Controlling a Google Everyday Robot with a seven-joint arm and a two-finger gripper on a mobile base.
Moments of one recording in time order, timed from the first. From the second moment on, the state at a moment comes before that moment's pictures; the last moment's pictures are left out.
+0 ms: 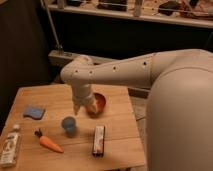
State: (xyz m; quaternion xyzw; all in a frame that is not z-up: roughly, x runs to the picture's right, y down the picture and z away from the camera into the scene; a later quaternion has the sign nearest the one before) arm -0.102 0.101 0.704 -0.26 0.23 0.64 0.68
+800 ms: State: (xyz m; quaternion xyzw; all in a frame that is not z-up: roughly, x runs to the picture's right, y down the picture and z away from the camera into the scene) arm -0.104 0.099 0.704 -0.26 0.23 0.64 0.68
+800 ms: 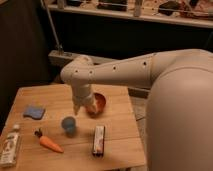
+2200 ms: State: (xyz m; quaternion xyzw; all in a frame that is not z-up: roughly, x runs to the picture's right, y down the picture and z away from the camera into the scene) arm -0.270 0.148 0.666 -0.26 0.02 0.31 0.91
